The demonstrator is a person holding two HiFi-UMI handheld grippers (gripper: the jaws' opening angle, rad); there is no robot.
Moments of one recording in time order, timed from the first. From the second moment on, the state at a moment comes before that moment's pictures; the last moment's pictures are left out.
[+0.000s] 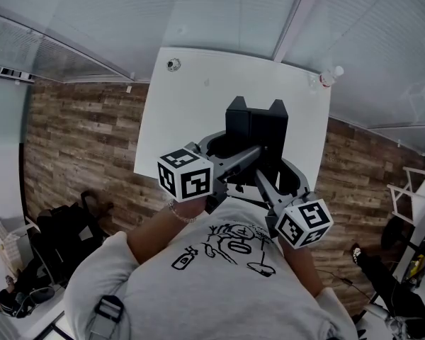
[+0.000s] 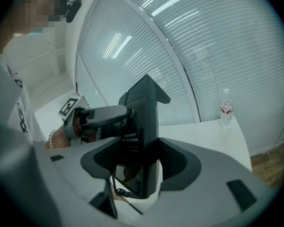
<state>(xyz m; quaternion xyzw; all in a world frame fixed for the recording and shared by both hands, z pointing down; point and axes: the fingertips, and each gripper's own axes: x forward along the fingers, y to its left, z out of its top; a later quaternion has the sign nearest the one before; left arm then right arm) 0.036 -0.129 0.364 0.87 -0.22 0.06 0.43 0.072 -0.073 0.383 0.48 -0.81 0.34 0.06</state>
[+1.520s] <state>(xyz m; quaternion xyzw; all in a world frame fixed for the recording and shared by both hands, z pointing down) 0.059 -0.124 0.497 0.85 -0.19 0.11 0.48 0.089 -0.063 0.509 0.49 -0.76 0.41 0.09</state>
